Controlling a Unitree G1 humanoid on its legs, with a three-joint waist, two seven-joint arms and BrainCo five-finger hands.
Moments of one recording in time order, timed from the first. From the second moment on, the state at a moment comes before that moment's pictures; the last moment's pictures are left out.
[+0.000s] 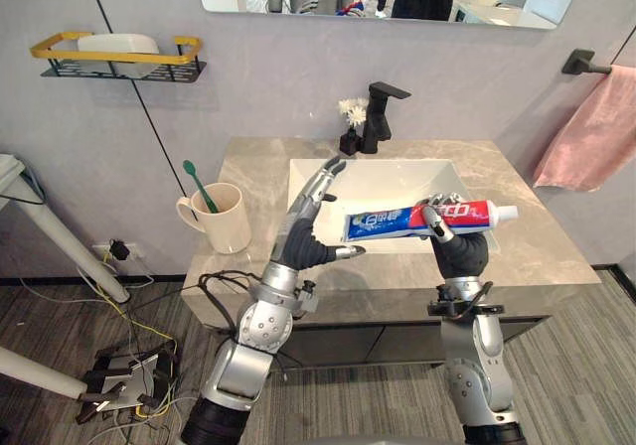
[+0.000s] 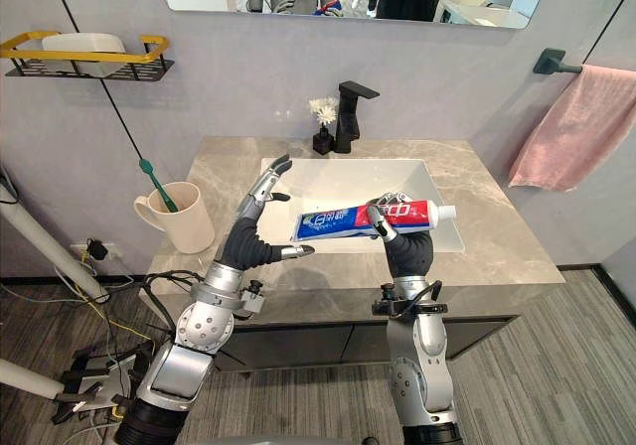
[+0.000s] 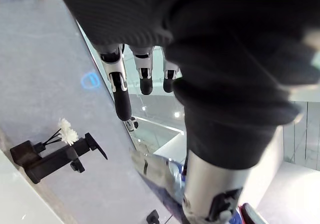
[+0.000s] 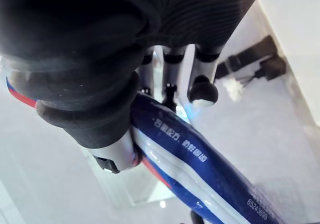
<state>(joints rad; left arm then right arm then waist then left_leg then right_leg) -0.04 0.10 -0.23 -0.34 0.46 -0.21 0.14 0.08 0.00 0.07 -0.22 0.54 -0.26 0.12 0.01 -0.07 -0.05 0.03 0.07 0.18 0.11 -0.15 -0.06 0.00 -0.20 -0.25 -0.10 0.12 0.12</state>
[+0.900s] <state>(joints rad) 0.37 -0.06 0.32 -0.58 0.42 -0.20 0.27 -0.64 -0.25 -0.02 0.02 0.43 -0.26 0.02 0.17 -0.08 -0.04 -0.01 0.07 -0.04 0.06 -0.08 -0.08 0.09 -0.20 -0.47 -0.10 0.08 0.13</state>
